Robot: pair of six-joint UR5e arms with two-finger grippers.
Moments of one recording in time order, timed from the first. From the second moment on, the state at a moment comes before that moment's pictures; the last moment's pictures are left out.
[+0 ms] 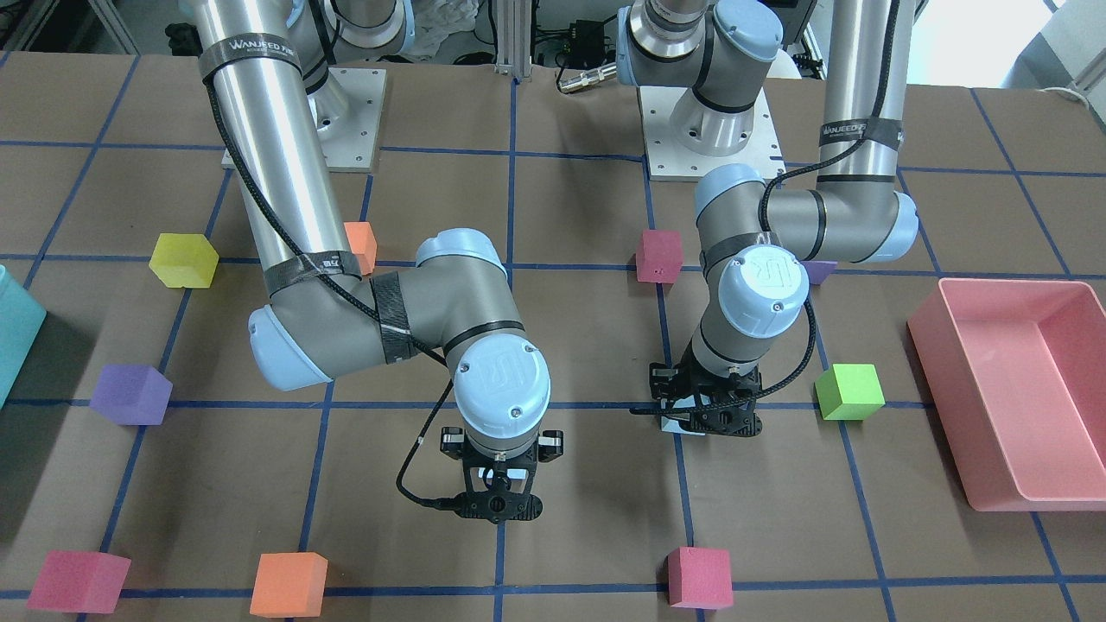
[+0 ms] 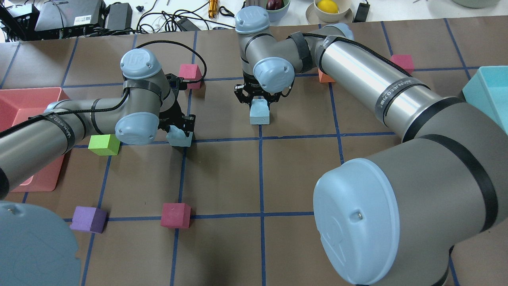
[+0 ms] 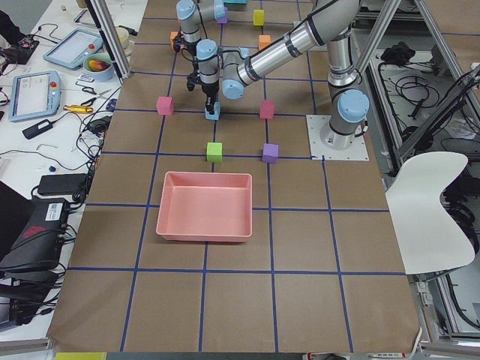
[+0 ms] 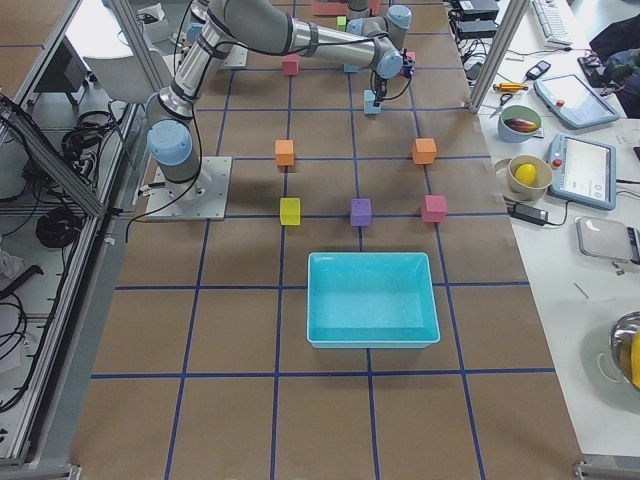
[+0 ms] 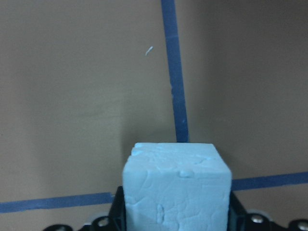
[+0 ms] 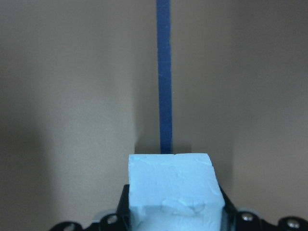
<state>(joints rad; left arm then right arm) -1.57 -1.98 -1.86 -0.88 1.60 0.11 1.91 -0.82 1.23 -1.89 -1.56 0.38</state>
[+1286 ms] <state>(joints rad) -1.71 -1.99 -1.61 -1.10 1.56 -0.14 1.72 -1.07 1.26 -1.74 -1.57 0.31</state>
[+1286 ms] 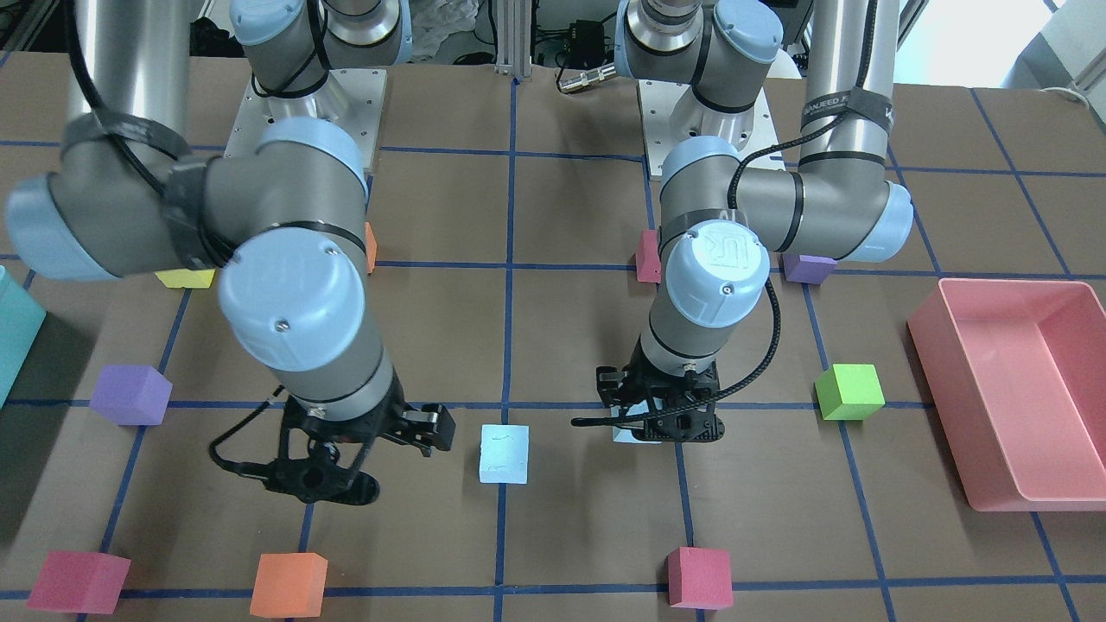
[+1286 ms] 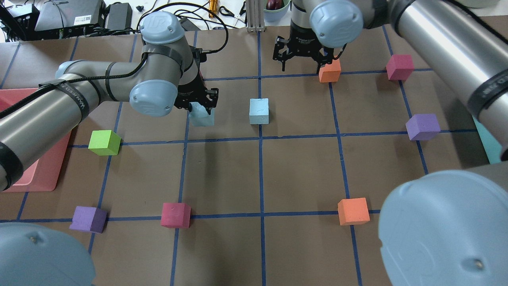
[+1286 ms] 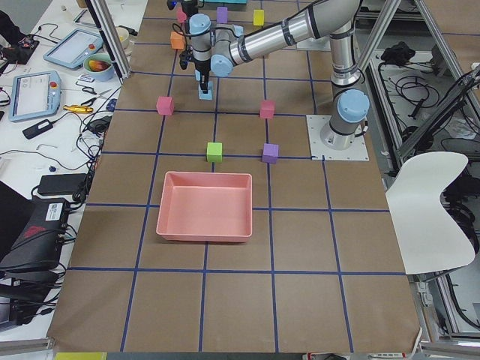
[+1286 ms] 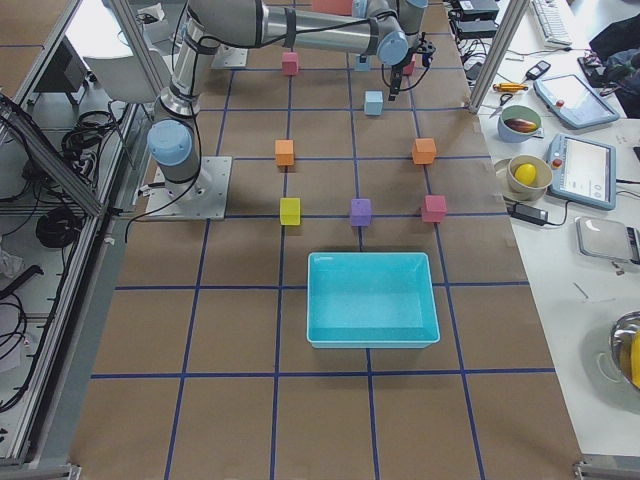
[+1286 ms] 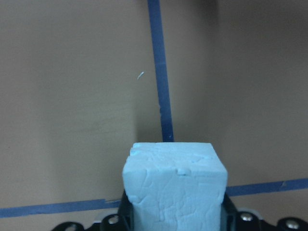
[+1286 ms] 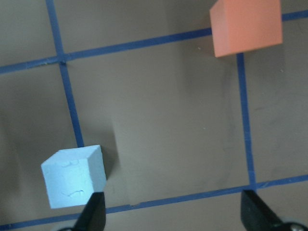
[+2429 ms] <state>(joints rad) -1.89 -2.19 -1.27 -1.25 1.56 -0.38 1.55 -1.52 1.56 -1.59 -1.56 0.17</state>
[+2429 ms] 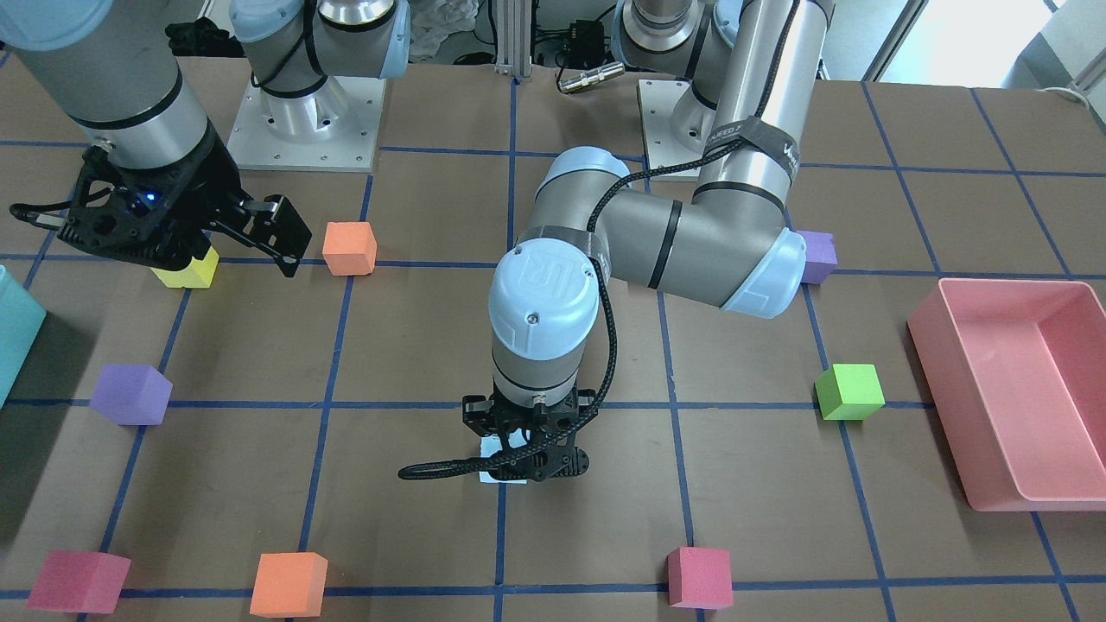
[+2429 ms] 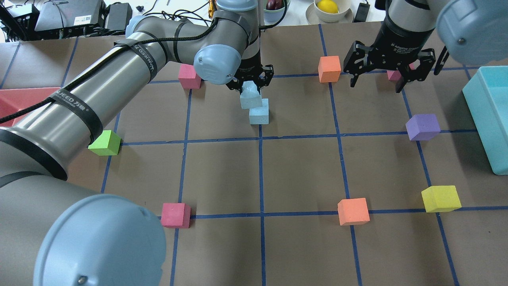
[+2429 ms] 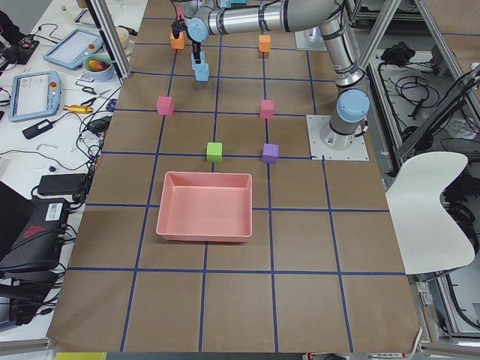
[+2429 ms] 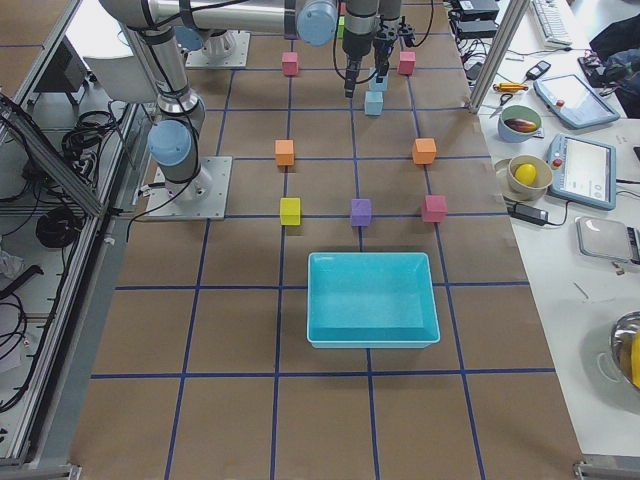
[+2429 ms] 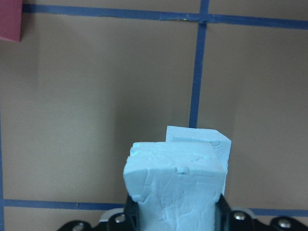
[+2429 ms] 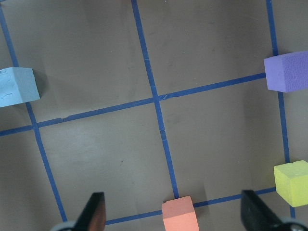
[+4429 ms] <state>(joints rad) -1.92 -2.23 -1.28 -1.23 1.57 -0.39 1.55 -1.60 1.62 -1.59 -1.56 0.11</state>
